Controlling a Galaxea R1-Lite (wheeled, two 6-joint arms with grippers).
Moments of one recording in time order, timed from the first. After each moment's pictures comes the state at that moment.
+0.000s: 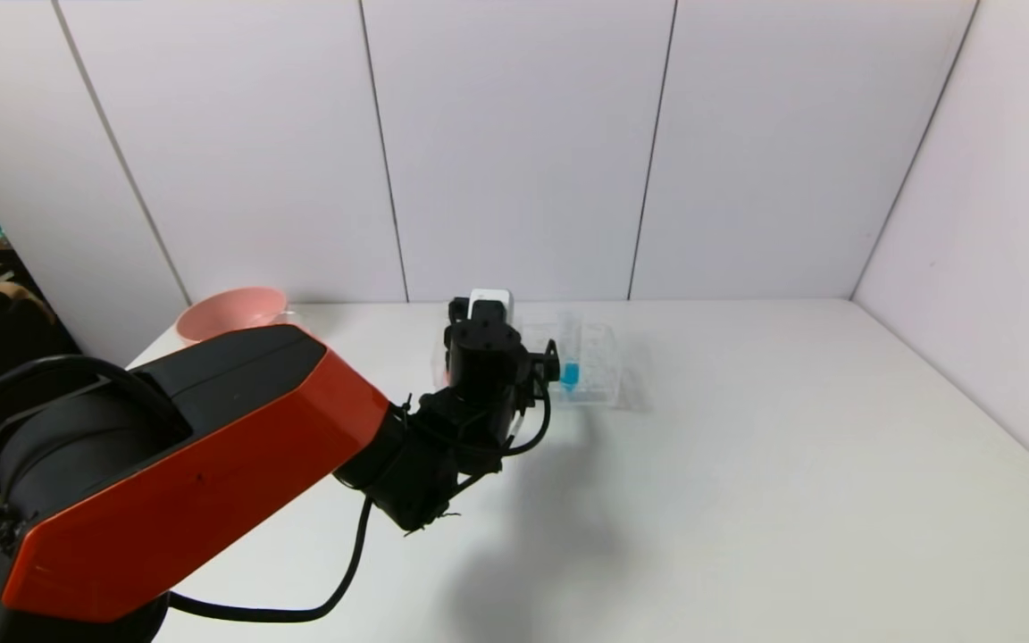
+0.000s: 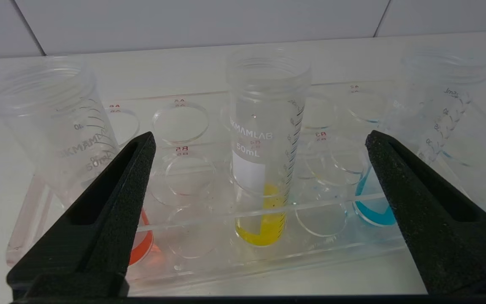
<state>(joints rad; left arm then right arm) -0.67 2.32 -1.22 -1.00 0.50 -0.15 0.00 0.00 0.00 0.00 -0.04 0.10</state>
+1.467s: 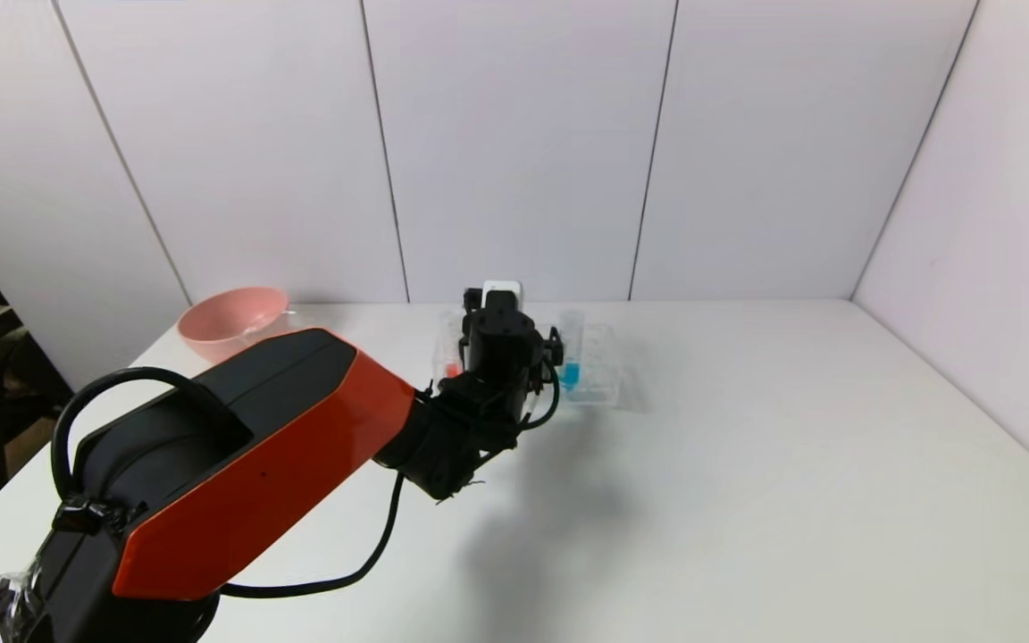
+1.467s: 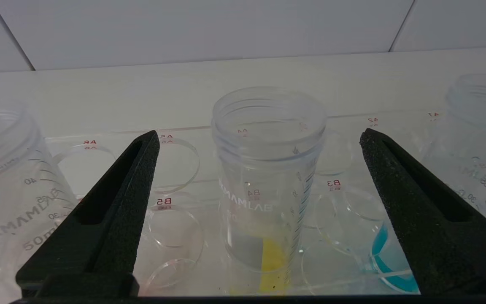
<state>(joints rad) -0.65 2.44 -1.43 -0.91 0.49 -0.15 0.00 0.00 0.00 0.00 -0.04 0.10</state>
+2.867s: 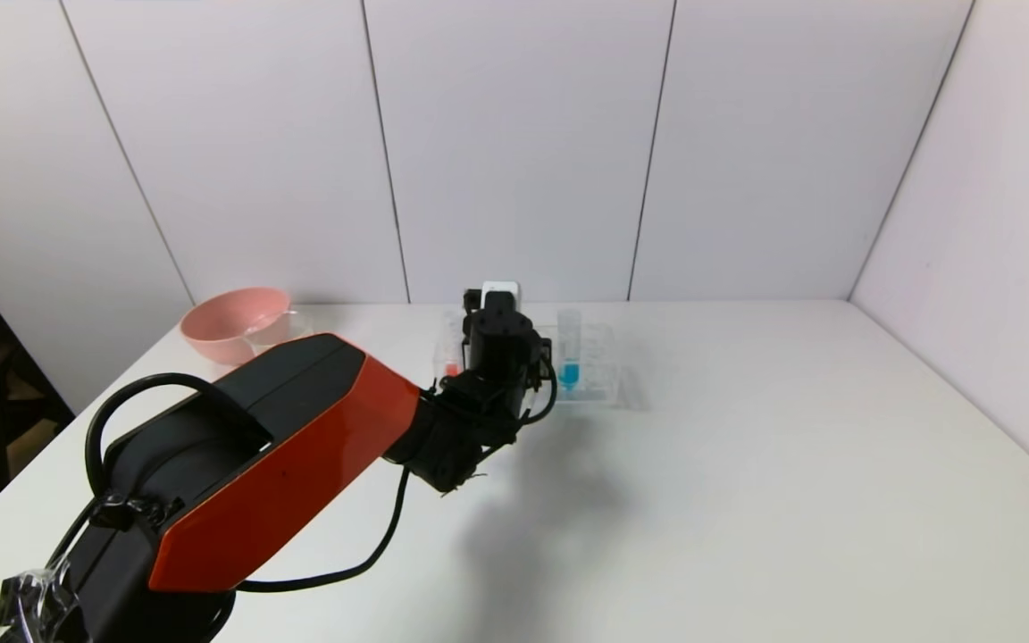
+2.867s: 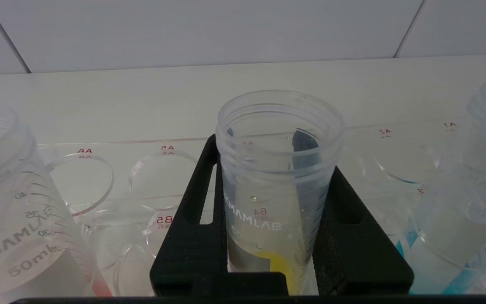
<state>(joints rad) -0.63 2.50 -1.49 -0.87 0.47 -0.16 0.00 0.00 0.00 0.00 -0.04 0.10</state>
